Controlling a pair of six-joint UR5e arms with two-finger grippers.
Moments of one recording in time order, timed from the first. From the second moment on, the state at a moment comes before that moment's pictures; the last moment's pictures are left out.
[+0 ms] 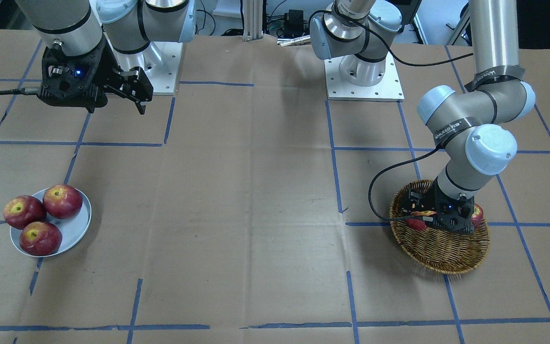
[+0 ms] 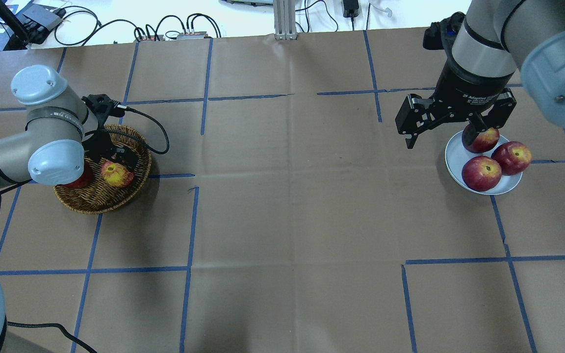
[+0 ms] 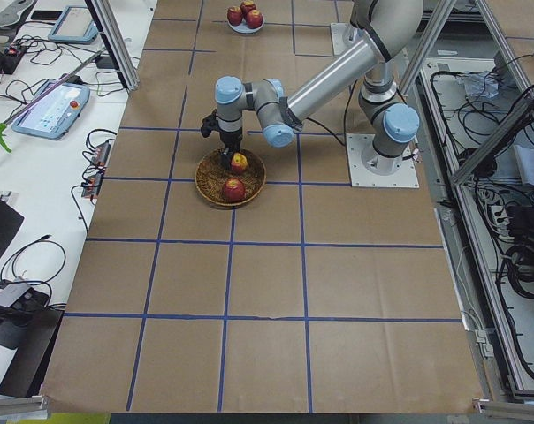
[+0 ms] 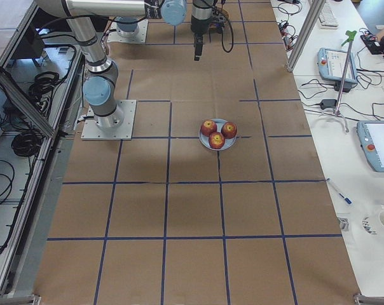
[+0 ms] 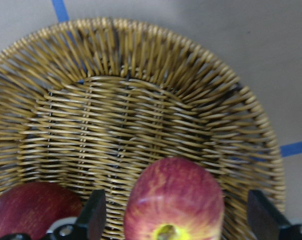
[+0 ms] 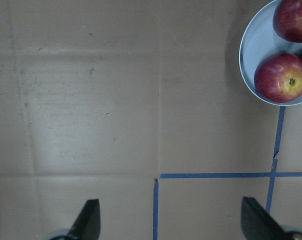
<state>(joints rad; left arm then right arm) -1.26 -1.92 -1.93 -0.83 1.63 0.58 1.57 -1.62 1.66 -1.52 -1.59 0.00</state>
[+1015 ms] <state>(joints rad) -1.26 -1.95 -1.89 -0.82 1.55 0.56 1.57 -1.62 1.66 -1.52 -1.58 0.00</state>
